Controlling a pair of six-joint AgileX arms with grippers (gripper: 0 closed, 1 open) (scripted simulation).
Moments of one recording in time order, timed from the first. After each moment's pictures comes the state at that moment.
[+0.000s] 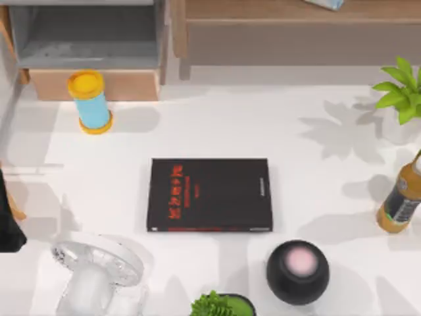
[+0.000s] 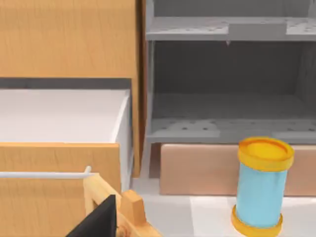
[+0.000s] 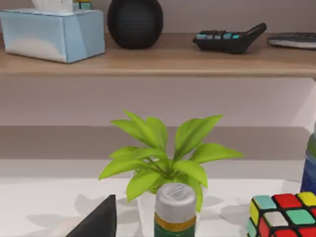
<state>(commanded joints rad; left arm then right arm) 0.00 0.00 0.00 0.00 0.00 0.00 0.00 0.00 0.00 0.00 0.00 0.00</state>
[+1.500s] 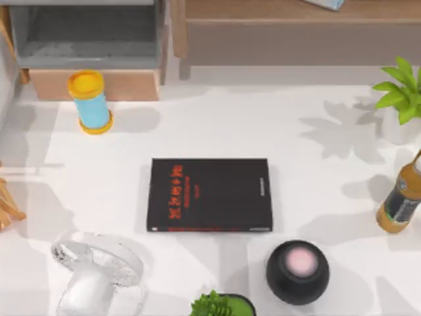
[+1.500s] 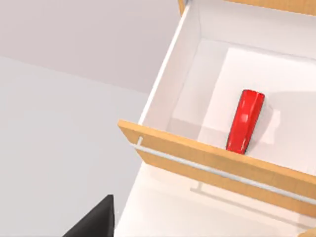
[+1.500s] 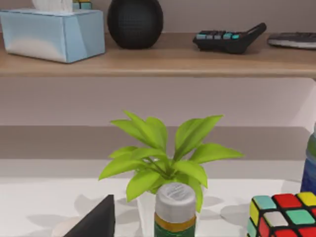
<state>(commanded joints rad) 0.32 1.36 1.69 -1.09 -0.13 0.12 0.00 0.00 0.00 0.00 0.00 0.00</state>
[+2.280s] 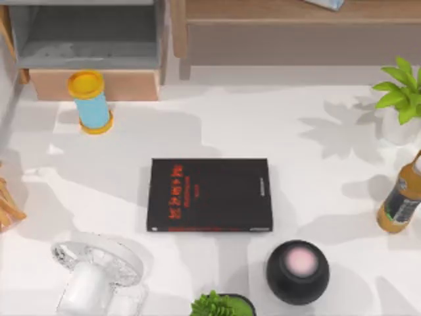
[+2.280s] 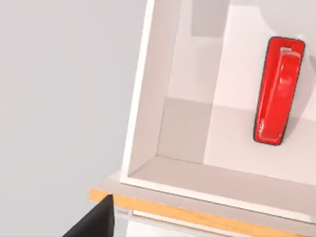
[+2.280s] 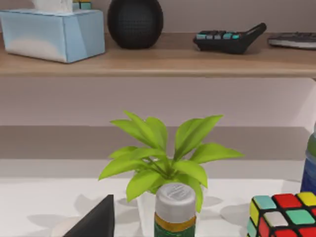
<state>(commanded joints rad) 0.36 2.21 2.47 -1.45 -0.09 0.29 0.00 0.00 0.00 0.00 0.00 0.00</state>
